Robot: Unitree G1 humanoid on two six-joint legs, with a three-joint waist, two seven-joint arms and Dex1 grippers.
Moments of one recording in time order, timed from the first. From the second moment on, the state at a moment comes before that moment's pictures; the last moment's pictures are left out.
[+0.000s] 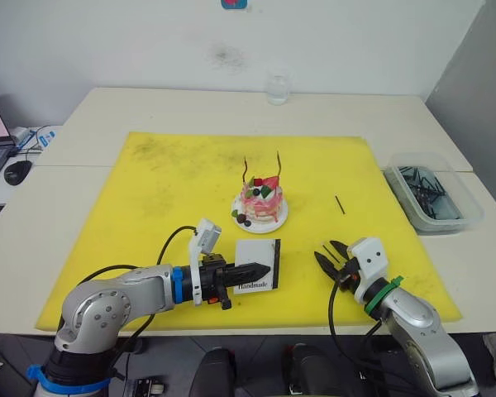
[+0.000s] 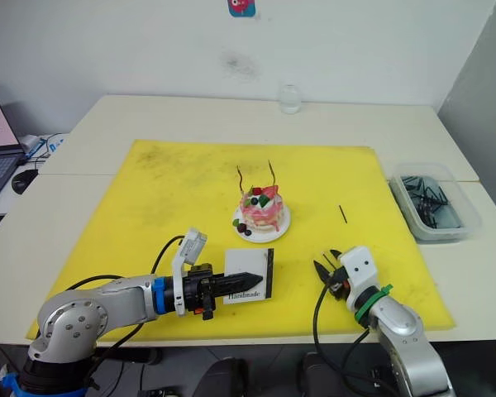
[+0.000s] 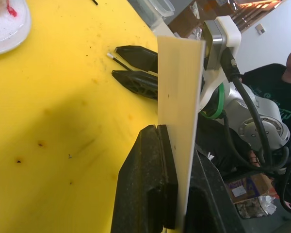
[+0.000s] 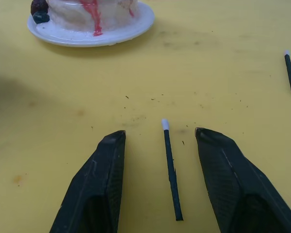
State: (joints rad) left arm -0.16 0.55 0.07 -0.46 -1.14 1.15 -0.53; right arm 0.13 -0.34 0.08 -0.44 0.14 0.38 0.41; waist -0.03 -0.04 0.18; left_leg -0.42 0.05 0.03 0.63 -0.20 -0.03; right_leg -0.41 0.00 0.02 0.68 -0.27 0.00
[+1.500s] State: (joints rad) left arm -0.43 0.47 -0.02 -0.36 -0.98 1.12 -0.46; right arm -0.36 -0.90 0.29 -0.78 0.10 0.56 0.83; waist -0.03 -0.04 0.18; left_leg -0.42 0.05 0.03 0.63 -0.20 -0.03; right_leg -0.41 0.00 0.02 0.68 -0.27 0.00
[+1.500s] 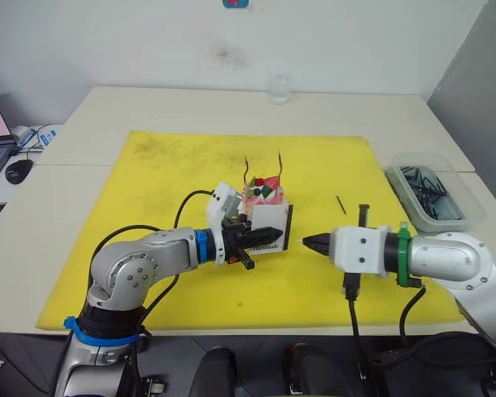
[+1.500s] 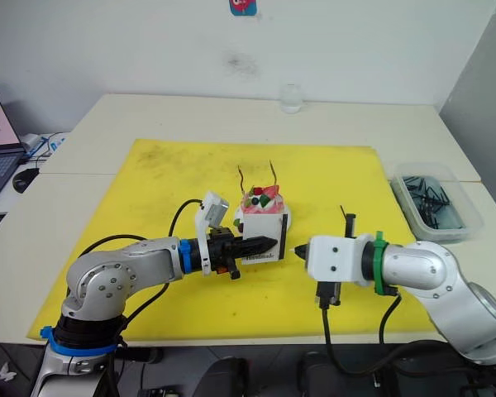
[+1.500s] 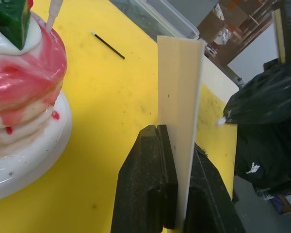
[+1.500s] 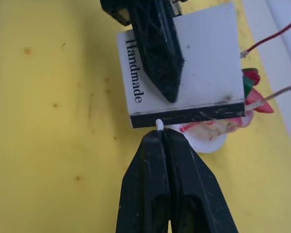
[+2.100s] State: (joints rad) left arm -0.43 0.45 -0.02 -0.38 -0.96 1.13 -0.45; right arm -0.45 -0.83 0.37 -0.67 -0.02 0.56 0.84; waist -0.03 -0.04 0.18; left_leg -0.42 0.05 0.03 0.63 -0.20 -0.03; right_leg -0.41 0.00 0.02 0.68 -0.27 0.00
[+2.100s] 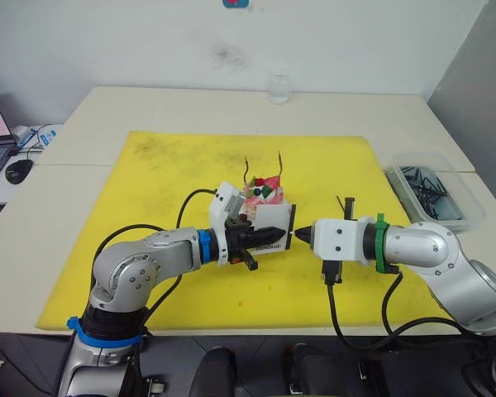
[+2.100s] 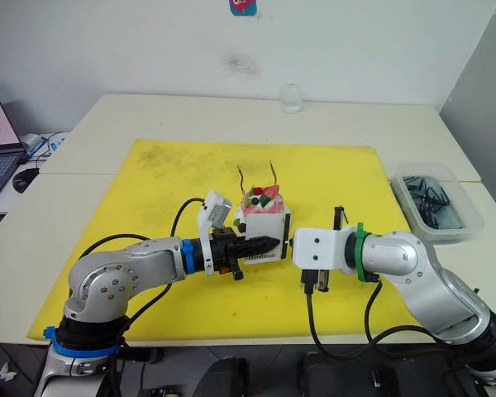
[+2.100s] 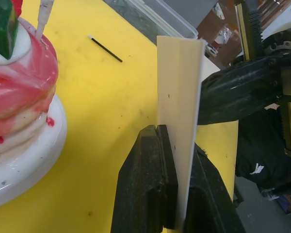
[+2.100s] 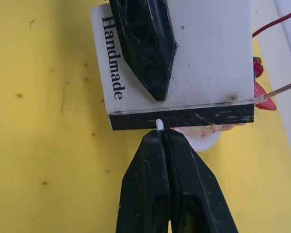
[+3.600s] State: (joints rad) left arm -0.42 0.44 -0.01 -0.38 -0.93 1.15 -0.45; right arm -0.41 -0.77 0.33 -0.71 0.01 0.69 0.83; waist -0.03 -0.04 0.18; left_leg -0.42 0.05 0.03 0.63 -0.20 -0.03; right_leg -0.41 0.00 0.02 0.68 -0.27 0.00
